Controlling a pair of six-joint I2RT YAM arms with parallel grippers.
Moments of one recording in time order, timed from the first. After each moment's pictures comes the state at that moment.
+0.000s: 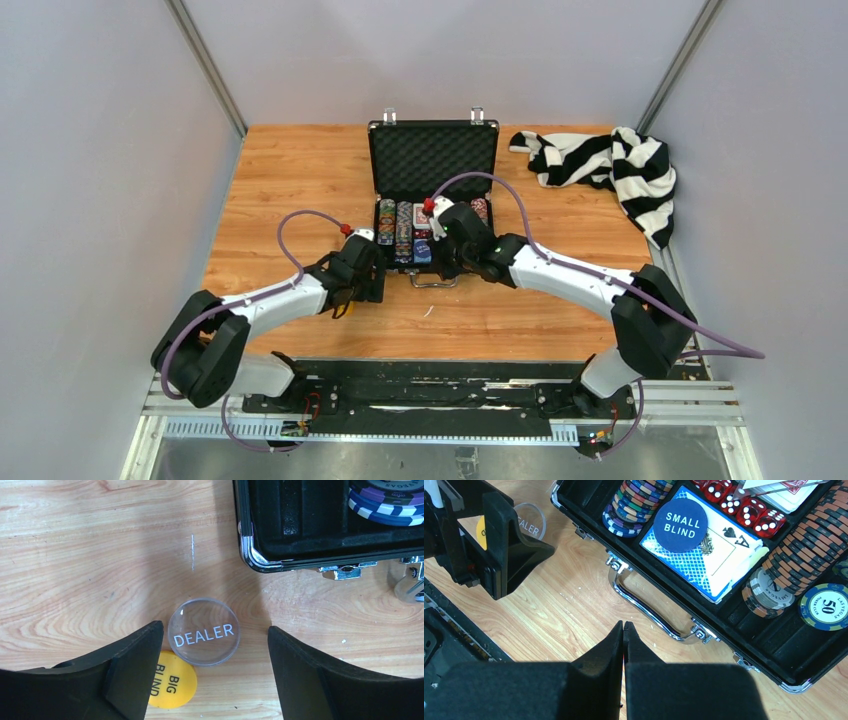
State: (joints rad) left arm -0.59 1.32 0.57 -0.23 -0.29 -0.40; right arm 0.85 1.54 1.04 -0.25 -0.02 0.24
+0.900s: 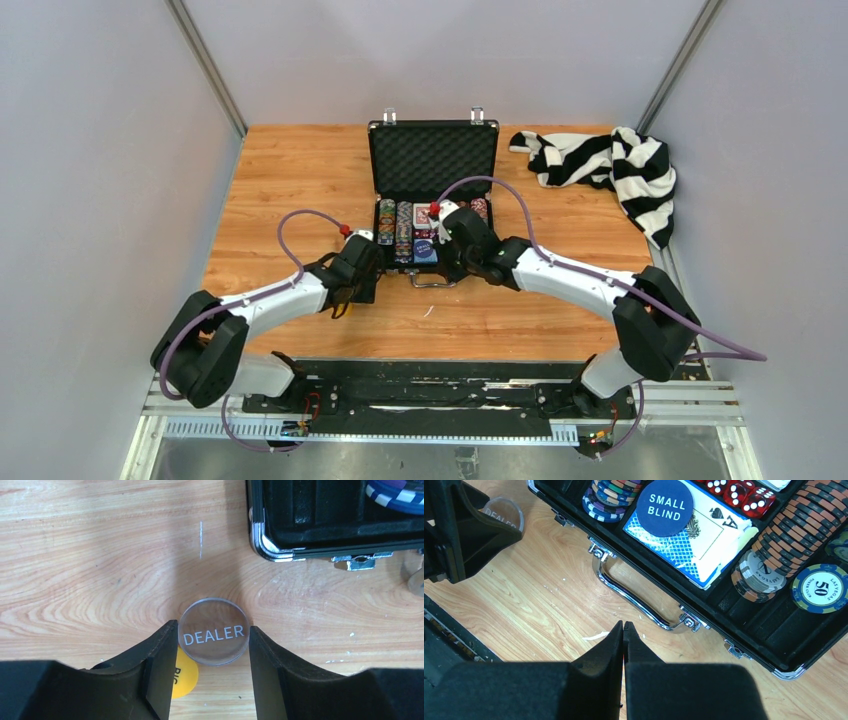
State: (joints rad) left arm -0.60 1.33 0.59 -0.30 -0.30 -0.43; right arm 0.84 1.53 0.99 -0.25 0.00 0.25
